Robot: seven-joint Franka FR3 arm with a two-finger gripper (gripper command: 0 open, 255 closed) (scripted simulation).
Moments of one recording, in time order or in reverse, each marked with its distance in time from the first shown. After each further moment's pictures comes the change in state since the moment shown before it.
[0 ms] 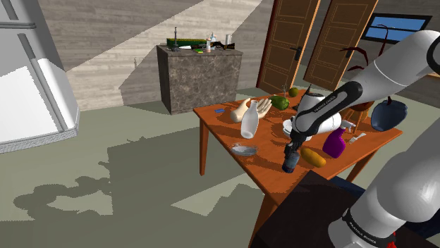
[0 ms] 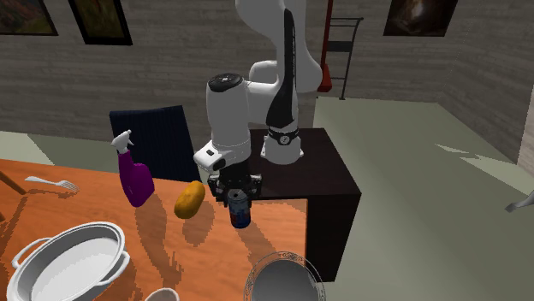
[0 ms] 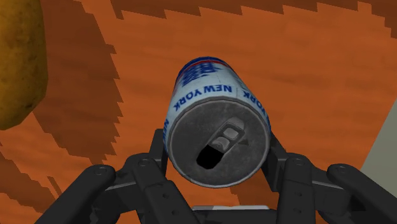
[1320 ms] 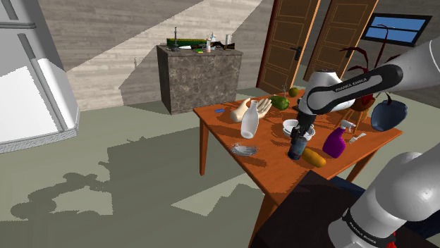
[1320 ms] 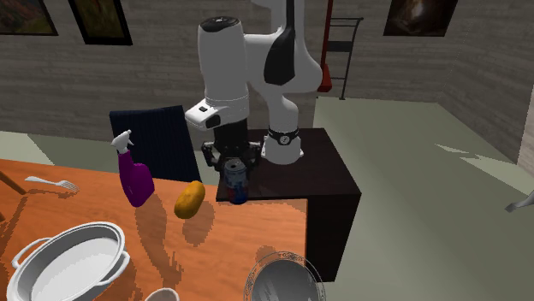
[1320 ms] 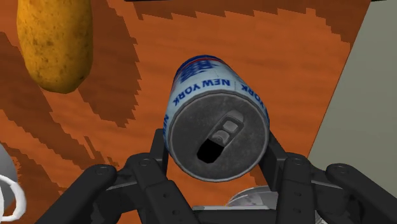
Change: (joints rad) arm -0.043 -0.284 0.045 0.064 -0.101 -0.340 0.079
